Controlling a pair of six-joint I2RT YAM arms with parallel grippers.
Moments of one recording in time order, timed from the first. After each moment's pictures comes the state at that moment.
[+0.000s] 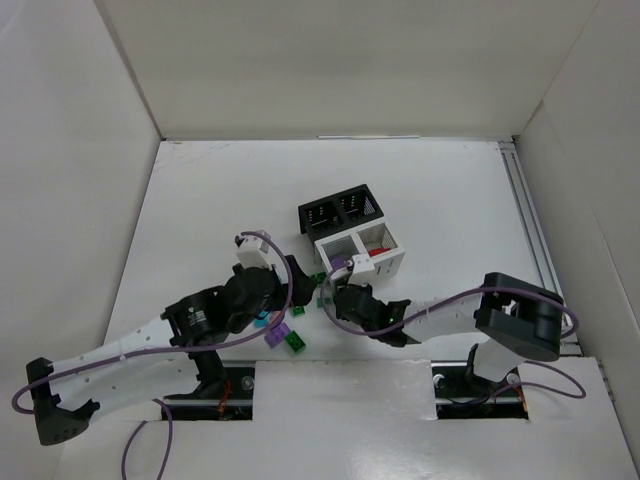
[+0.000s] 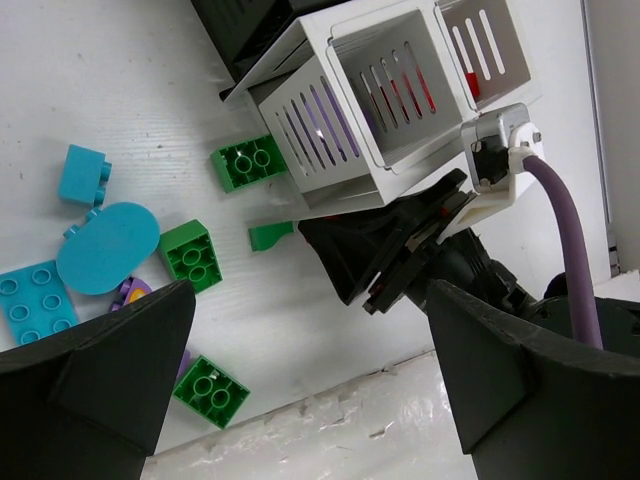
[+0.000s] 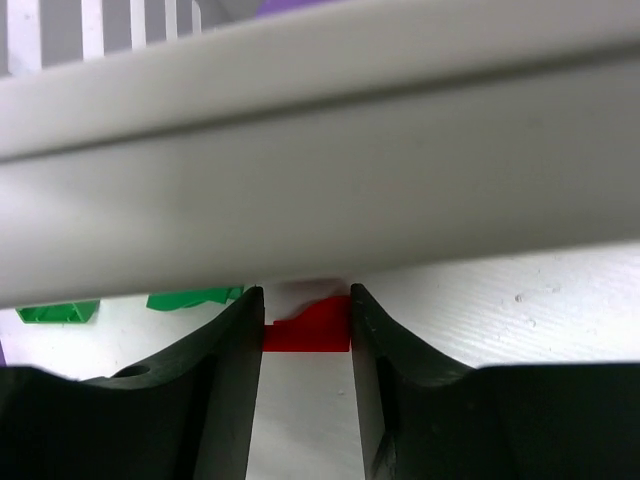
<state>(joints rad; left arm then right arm) -1.07 0.71 0.68 -0.56 -0.46 -0.93 1.19 1.59 0.58 0.28 0.61 0.71</state>
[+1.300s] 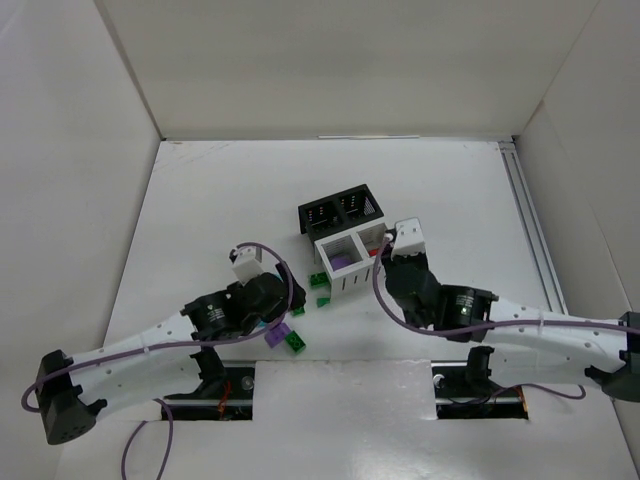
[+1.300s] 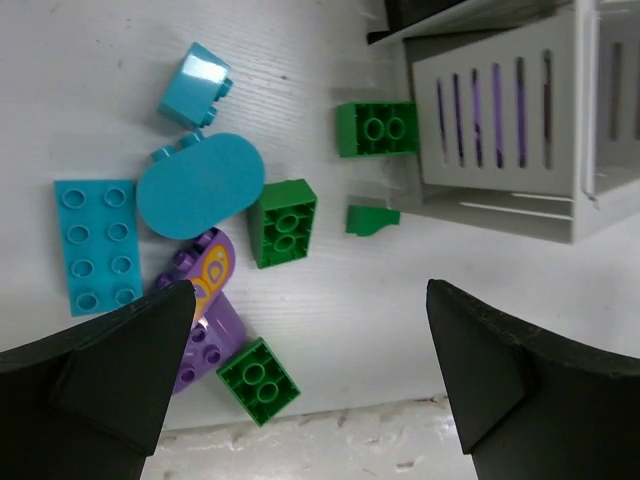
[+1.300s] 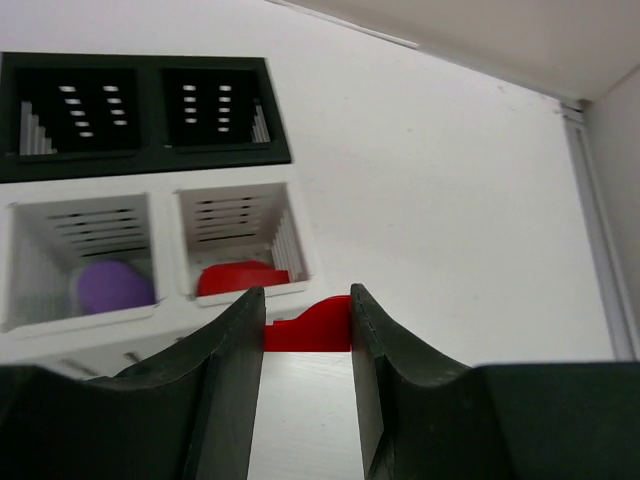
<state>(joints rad) -1.03 0.78 0.58 -0.65 -0.49 -1.19 1.24 0.98 0.82 -0.28 1.11 0.19</state>
